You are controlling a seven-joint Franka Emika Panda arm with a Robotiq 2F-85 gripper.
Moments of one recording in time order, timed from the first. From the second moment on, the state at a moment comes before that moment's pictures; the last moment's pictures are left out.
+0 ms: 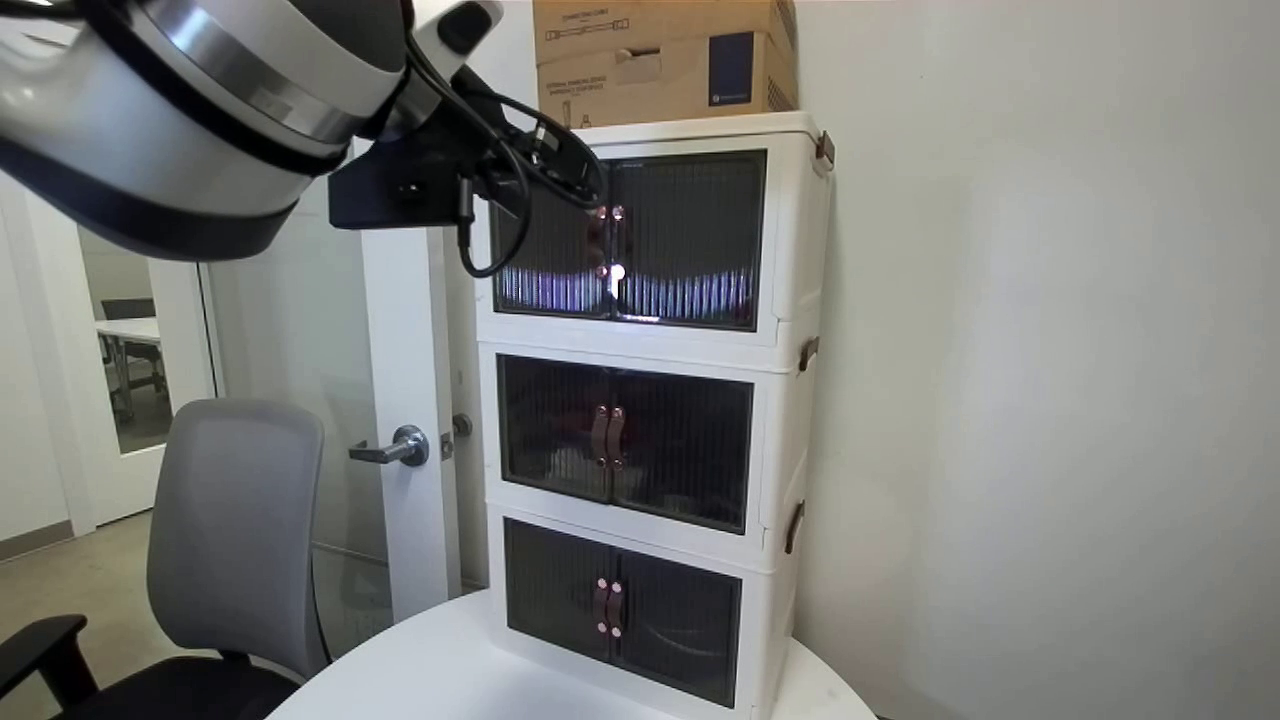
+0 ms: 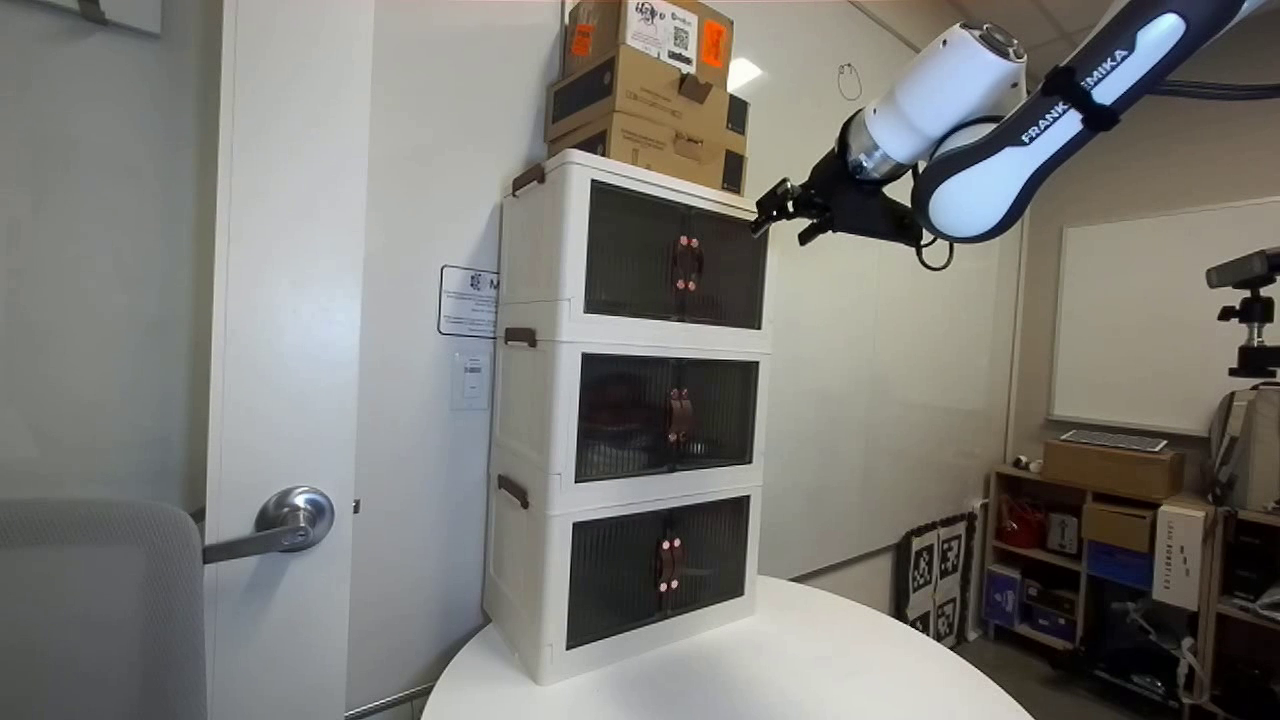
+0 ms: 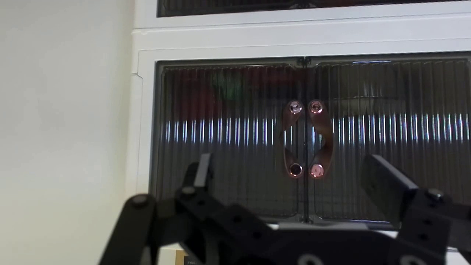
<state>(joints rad) -0.99 -0.14 0.82 -2.17 -0.73 3.27 0.78</state>
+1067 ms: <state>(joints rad) -1.49 -0.20 1.30 -2.16 -0.56 3.48 0.72</state>
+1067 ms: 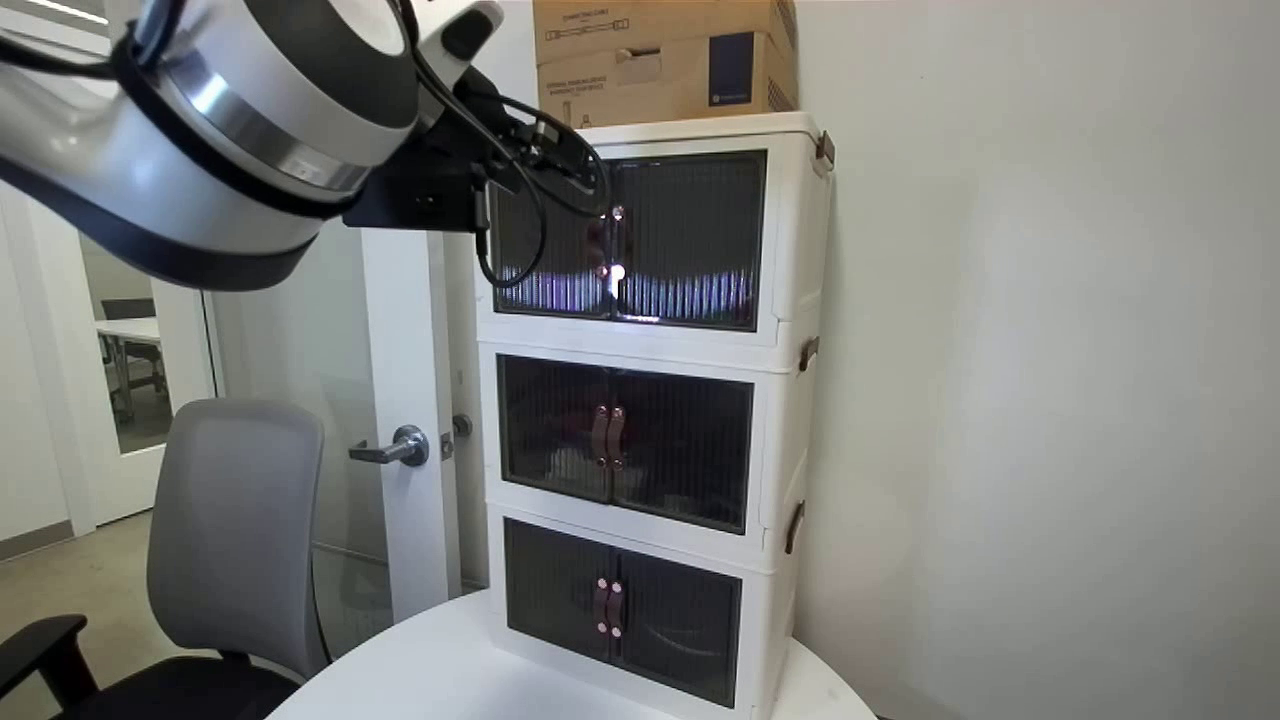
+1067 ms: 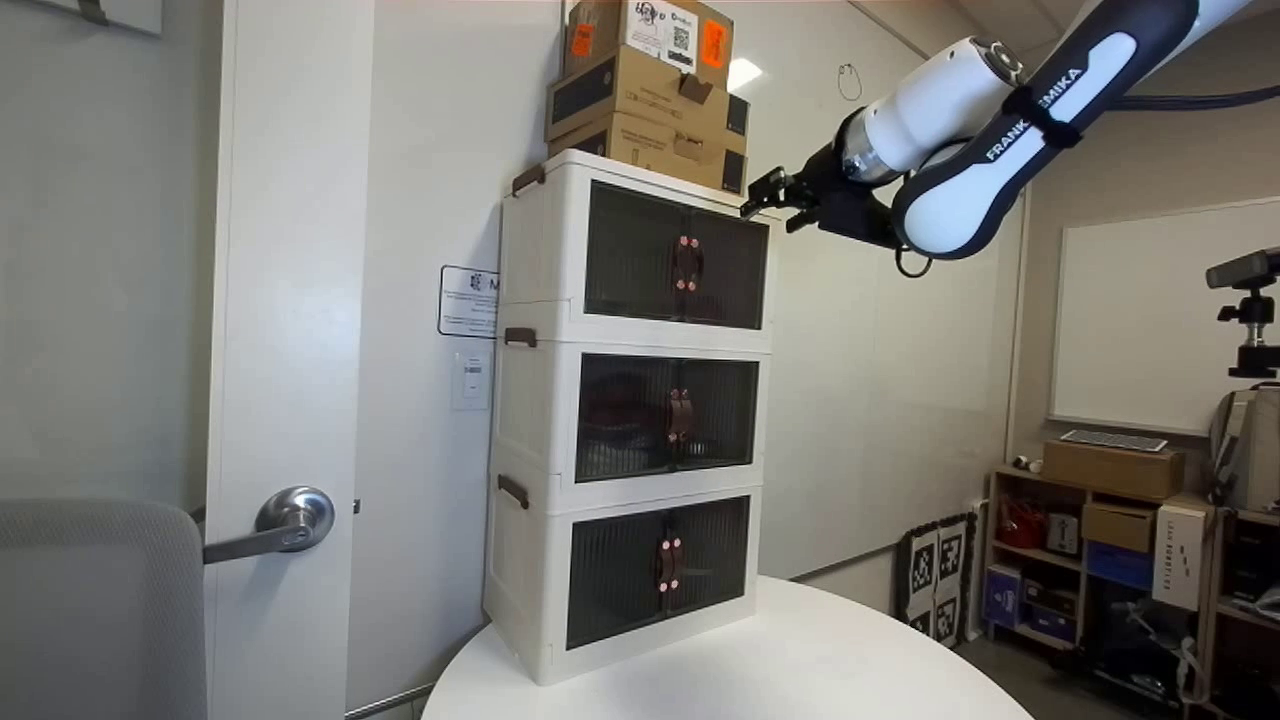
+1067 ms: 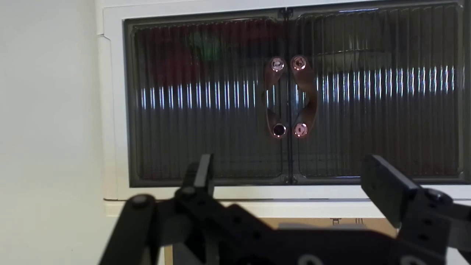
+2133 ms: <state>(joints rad) -2.42 -0.44 2.17 -1.91 -0.55 3.65 0.70</state>
